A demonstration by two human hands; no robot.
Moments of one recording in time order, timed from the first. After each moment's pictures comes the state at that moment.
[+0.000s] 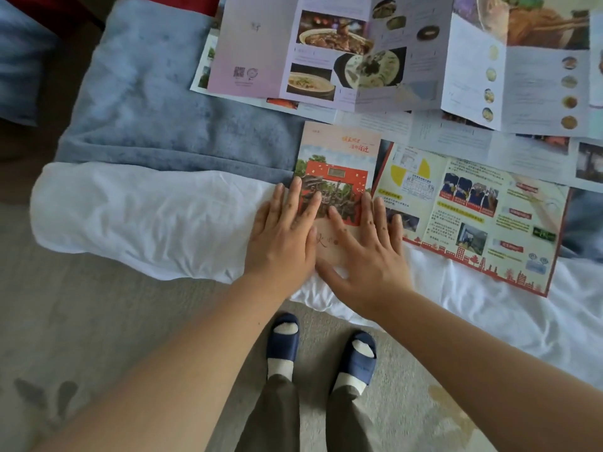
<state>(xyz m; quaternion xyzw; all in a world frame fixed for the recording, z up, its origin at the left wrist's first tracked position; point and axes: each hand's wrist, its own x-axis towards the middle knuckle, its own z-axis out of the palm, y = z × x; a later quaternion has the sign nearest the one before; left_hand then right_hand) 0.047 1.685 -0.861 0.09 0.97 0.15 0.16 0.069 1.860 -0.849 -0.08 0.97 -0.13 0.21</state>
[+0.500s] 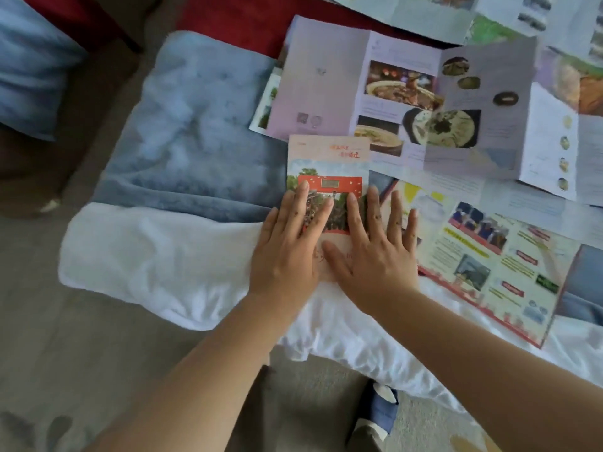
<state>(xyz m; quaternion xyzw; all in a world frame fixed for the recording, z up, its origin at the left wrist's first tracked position) -0.018 1.603 -0.869 0.08 0.97 0.19 0.07 -0.028 1.764 -0.860 -0.06 0.98 -0.05 0.17</state>
